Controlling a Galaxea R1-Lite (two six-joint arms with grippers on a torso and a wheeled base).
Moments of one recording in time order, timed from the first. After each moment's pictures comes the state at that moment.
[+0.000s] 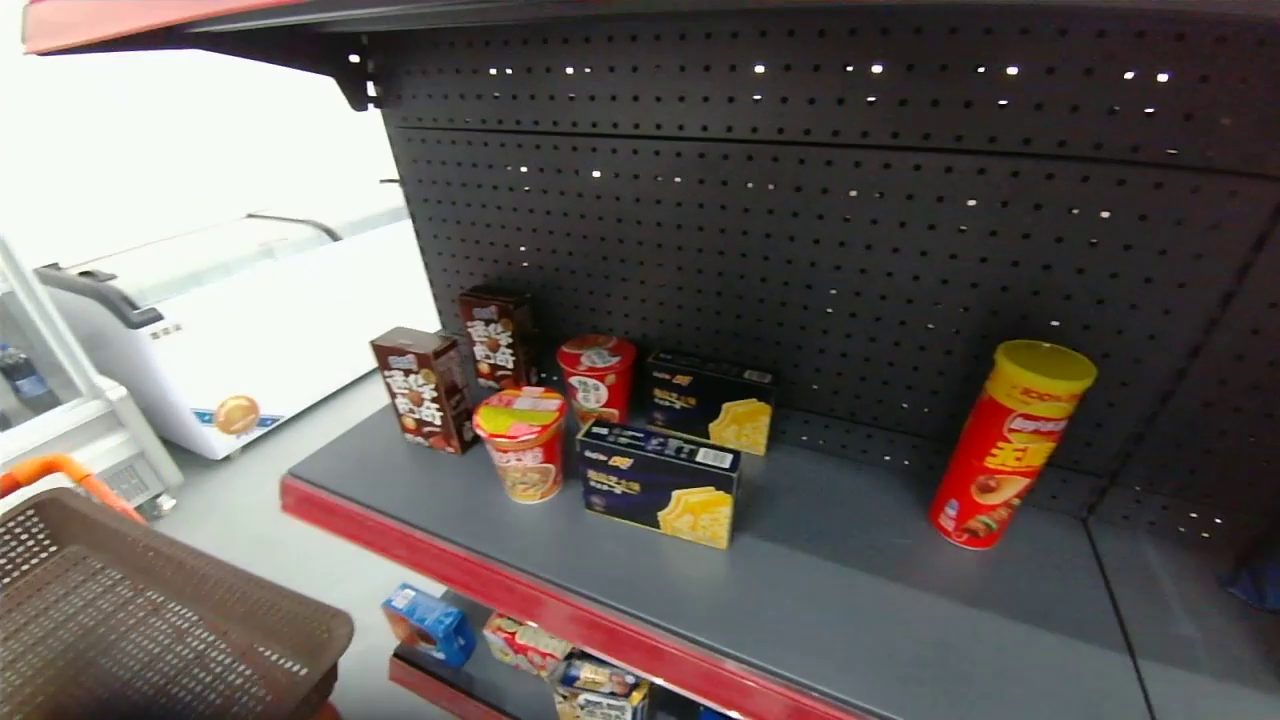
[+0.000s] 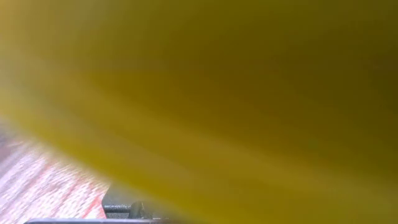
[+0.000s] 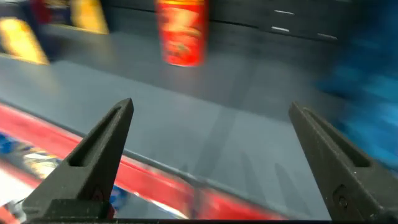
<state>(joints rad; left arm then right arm) -0.05 0.07 -0.23 0.13 -0.10 0.05 0.00 0.01 0.00 0.00 -0.03 -0.01</state>
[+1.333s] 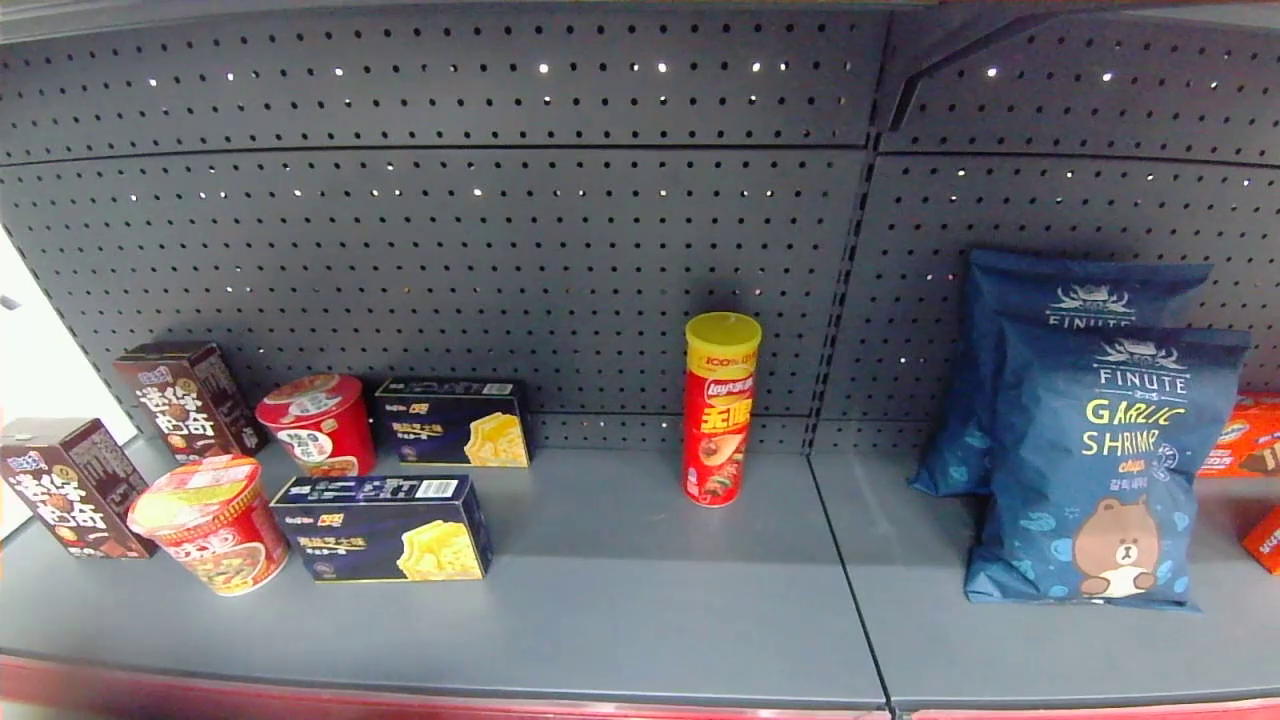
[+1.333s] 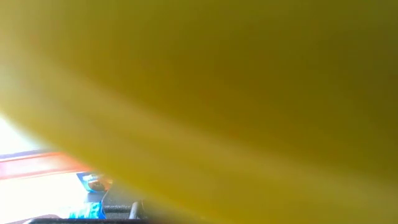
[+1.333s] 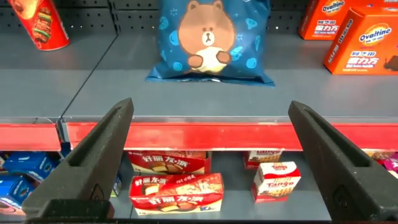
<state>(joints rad) -0.05 0.07 -0.21 0.12 -0.10 0.04 0.00 0.01 0.00 0.00 -0.03 -0.01</state>
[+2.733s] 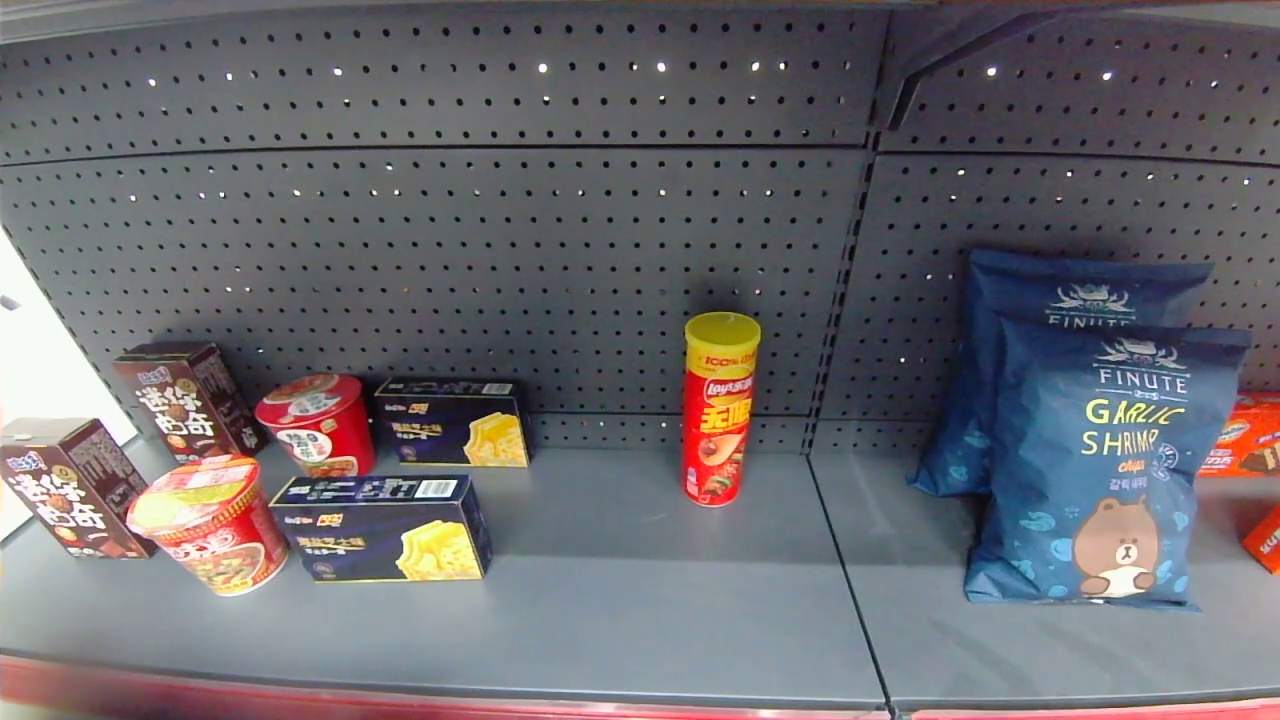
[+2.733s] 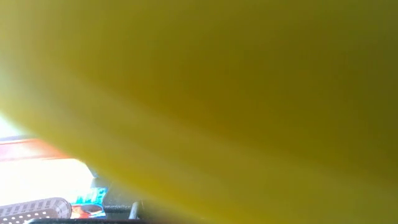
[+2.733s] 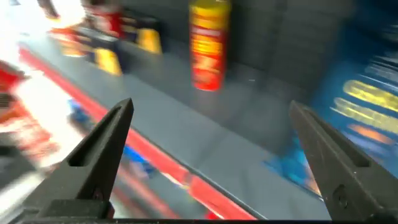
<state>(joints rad) -0.05 0.08 -0.18 0.13 -0.05 0.03 0.45 0.73 -0.58 -0.07 0.23 -0.02</state>
